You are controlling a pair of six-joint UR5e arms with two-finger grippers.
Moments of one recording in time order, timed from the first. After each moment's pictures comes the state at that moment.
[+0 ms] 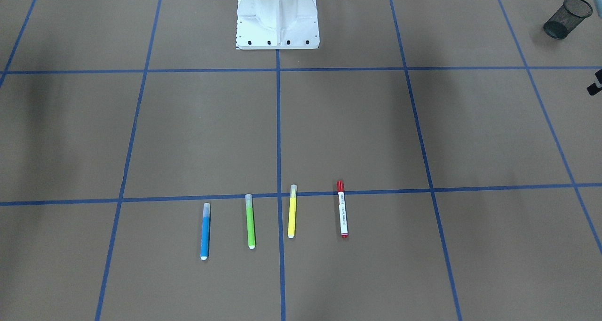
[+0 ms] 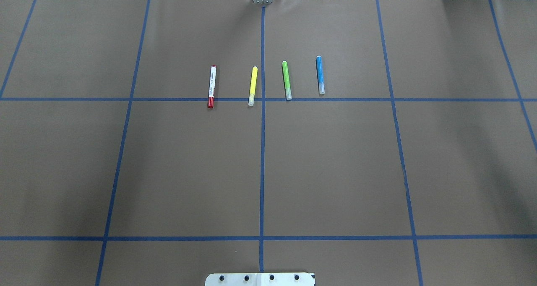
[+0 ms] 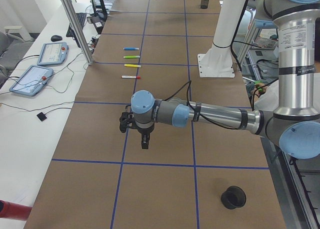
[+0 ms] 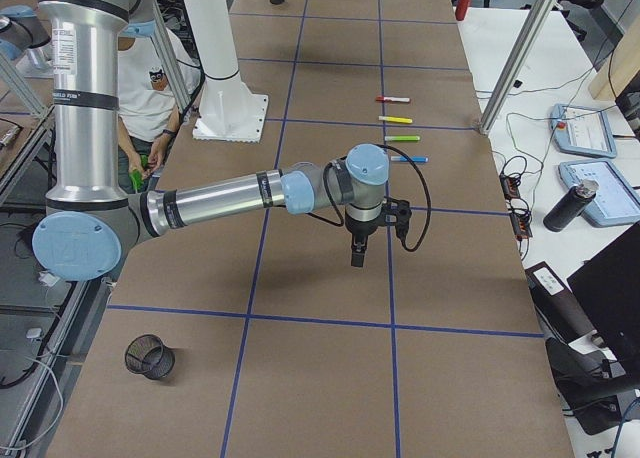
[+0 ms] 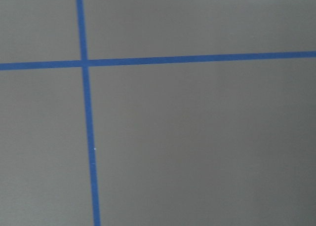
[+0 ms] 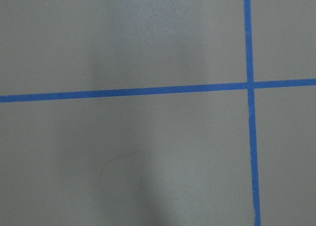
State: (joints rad) left arm -1.49 -1.46 -1.79 -1.62 -2.41 -0.20; right arm 1.39 -1.63 1.86 -1.57 2.32 0.40
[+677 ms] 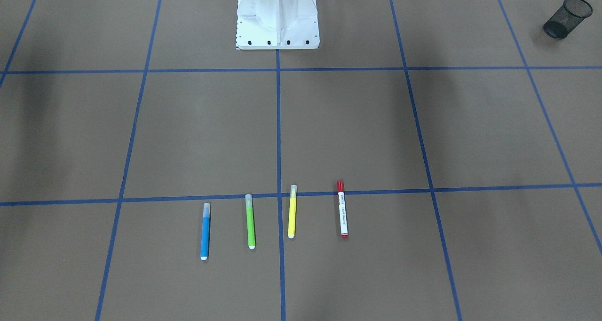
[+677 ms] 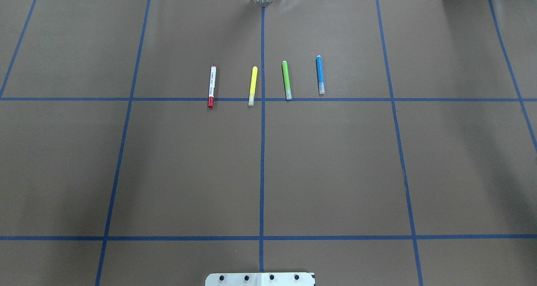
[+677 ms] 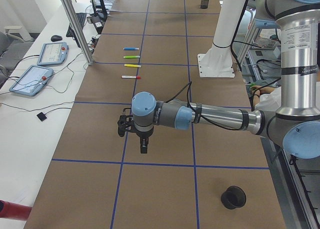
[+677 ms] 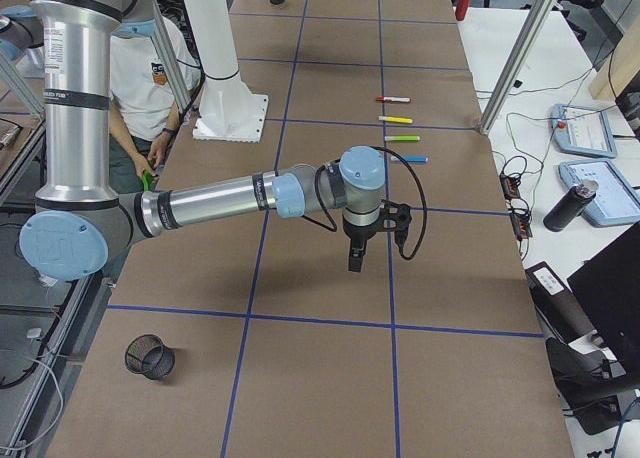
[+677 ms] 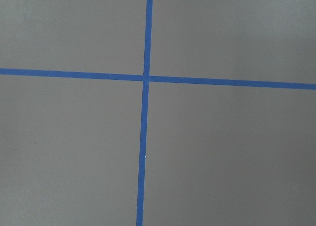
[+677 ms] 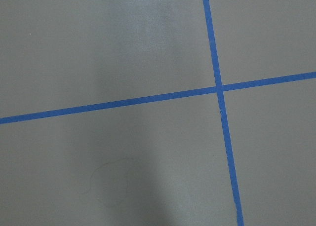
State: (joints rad) left arm -1.52 -1.46 -1.81 -1.63 -2.40 -0.20; right arm 1.44 -1.64 1.87 -1.56 2.34 0.41
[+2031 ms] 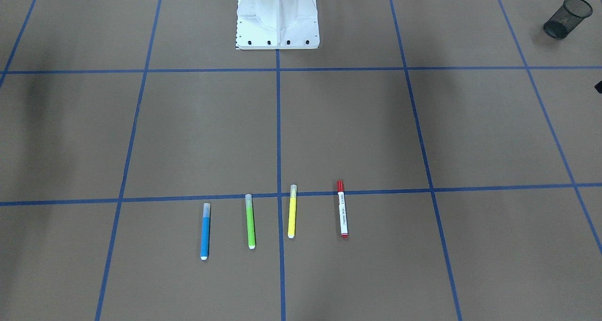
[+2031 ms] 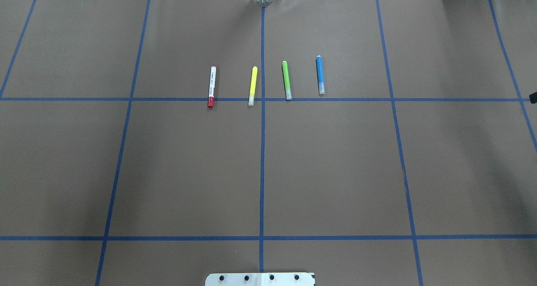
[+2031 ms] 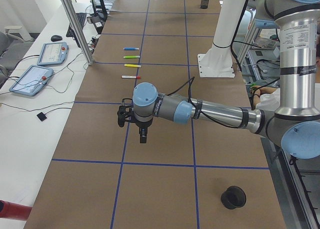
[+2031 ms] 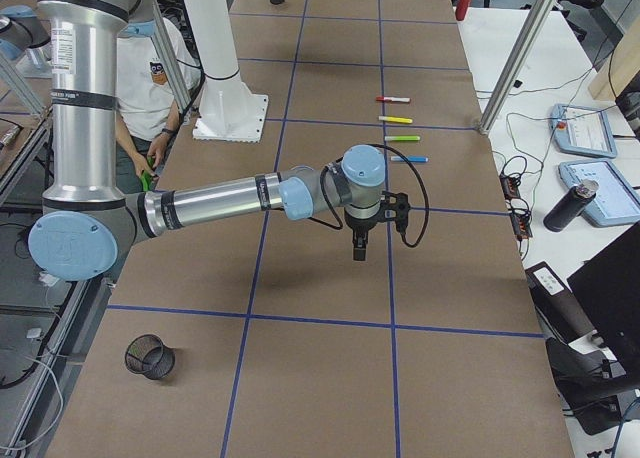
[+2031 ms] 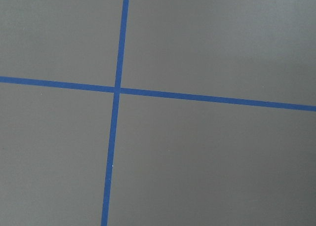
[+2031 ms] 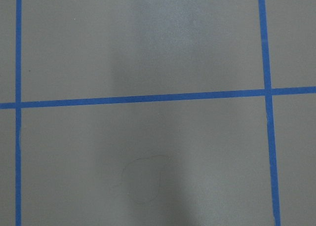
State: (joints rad) left arm -1.51 -1.45 -1.85 -1.75 -2.43 -0.35; right arm 1.37 -1.64 1.84 -1.45 2.38 0.41
